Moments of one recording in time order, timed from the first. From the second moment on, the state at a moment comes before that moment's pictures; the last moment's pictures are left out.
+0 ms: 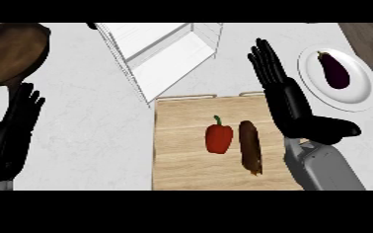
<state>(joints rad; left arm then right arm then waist) 0.08 0.46 0.01 -1.66 0.30 0.20 0.02 -0.33 -0.27 0.32 -1.60 -0.31 -0.21 -0.12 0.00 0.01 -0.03</state>
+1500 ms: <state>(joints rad) 0.01 0.37 -0.10 -1.45 0.32 0.16 0.25 -0.17 -0.98 0.48 -2.36 0.36 -0.07 1.11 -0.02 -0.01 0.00</state>
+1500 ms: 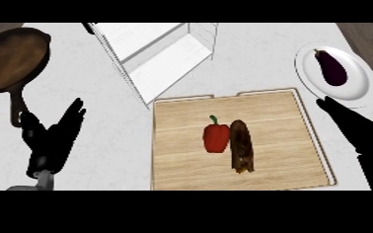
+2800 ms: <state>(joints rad) -0.03 0.35 -0.10 -1.42 0.31 0.14 0.27 -0.34 -0.51 0.69 -1.85 0.77 0.14 1.25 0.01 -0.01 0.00</state>
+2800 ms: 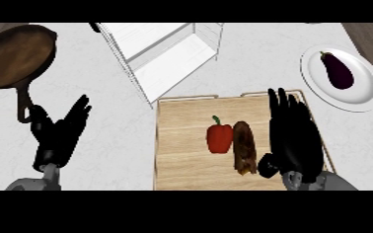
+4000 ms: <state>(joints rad) -0.03 0.32 -0.09 -1.41 0.28 0.14 0.25 -0.26 -0.06 0.58 -1.64 1.32 0.30 1.20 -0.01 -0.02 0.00</state>
